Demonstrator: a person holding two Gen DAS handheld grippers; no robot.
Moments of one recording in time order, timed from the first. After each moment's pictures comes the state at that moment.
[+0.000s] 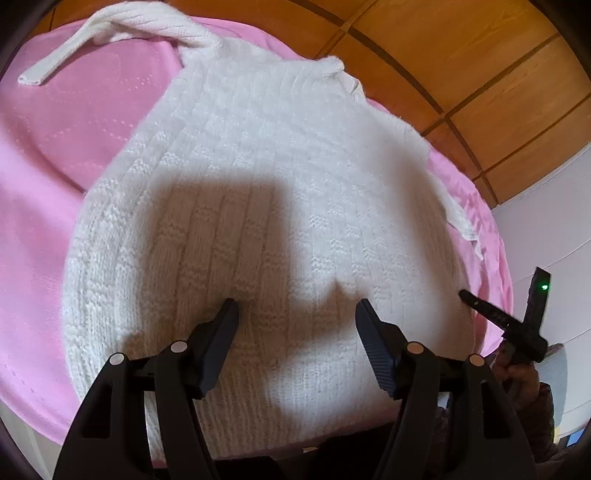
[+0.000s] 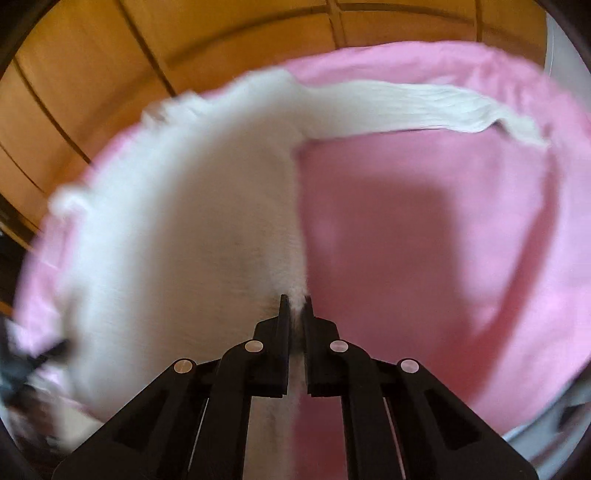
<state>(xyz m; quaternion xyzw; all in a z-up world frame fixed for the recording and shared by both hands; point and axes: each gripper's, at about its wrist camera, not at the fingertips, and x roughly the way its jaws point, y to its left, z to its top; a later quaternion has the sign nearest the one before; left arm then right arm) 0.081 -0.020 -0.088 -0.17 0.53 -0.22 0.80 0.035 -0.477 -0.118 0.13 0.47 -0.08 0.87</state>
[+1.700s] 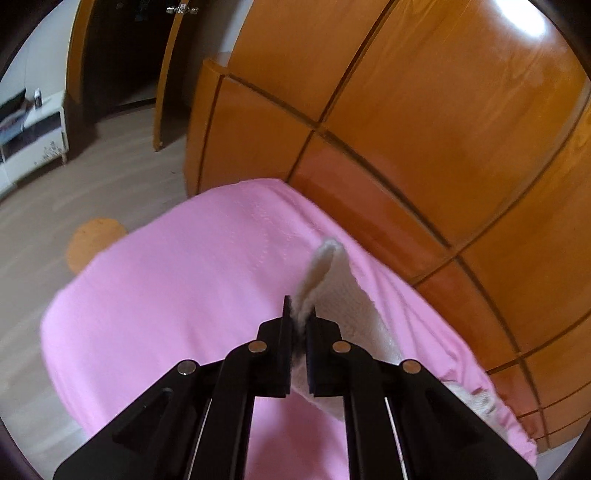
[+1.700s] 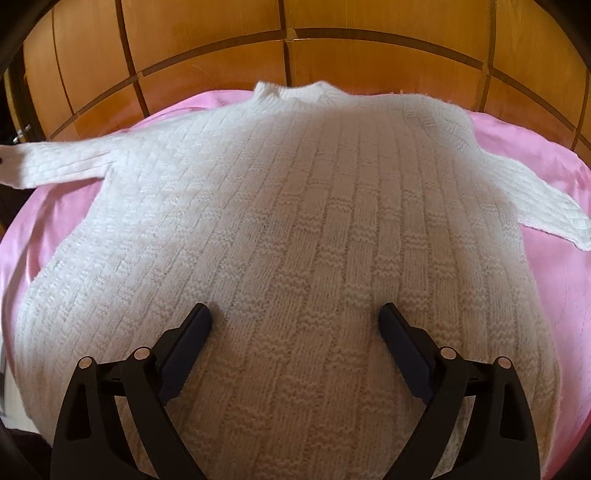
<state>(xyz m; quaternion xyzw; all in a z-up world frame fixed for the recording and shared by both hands) 0.242 0.337 0.083 -0.26 0.38 0.18 0.87 0.133 -0.326 -0.136 0.03 0.40 0.02 0.91</state>
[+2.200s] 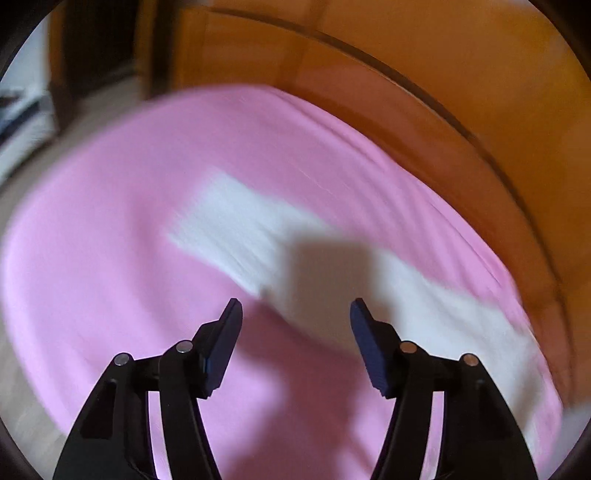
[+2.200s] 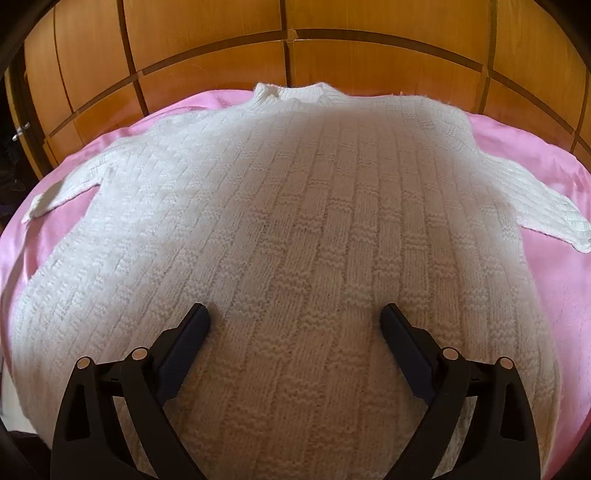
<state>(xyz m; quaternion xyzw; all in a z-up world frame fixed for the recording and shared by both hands) 0.206 0.270 -0.030 -0.25 0.46 0.10 0.85 0.132 -0.325 -0.135 0.03 0.40 0.02 0.92</state>
